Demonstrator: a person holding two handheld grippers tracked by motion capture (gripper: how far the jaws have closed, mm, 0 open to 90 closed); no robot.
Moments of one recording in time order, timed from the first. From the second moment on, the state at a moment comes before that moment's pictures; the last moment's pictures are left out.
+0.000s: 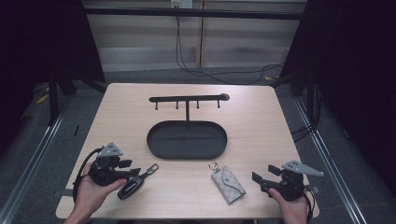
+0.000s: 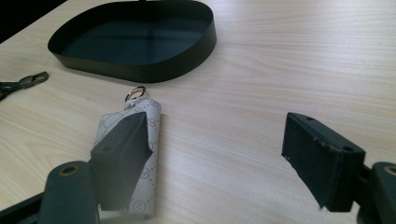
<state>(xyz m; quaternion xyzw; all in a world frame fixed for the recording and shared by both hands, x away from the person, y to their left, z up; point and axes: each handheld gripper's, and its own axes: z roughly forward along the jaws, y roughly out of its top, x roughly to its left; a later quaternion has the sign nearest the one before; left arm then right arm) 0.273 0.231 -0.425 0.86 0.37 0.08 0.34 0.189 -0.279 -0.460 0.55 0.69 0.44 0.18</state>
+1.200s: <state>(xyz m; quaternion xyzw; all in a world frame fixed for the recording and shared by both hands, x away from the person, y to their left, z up) 0.329 0.179 -0.439 0.93 0.32 0.00 0.19 0.190 -0.279 -0.461 0.55 0.69 0.44 0.18</state>
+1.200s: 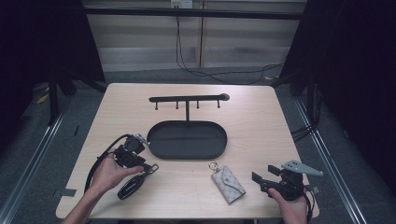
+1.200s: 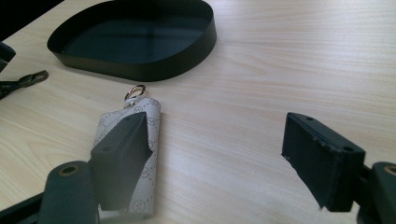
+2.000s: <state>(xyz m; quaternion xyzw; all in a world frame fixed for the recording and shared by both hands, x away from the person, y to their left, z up) 0.336 0.160 -0.463 0.95 0.30 -0.02 0.13 0.190 -0.279 -0.461 0.55 0.69 0.44 0.18</state>
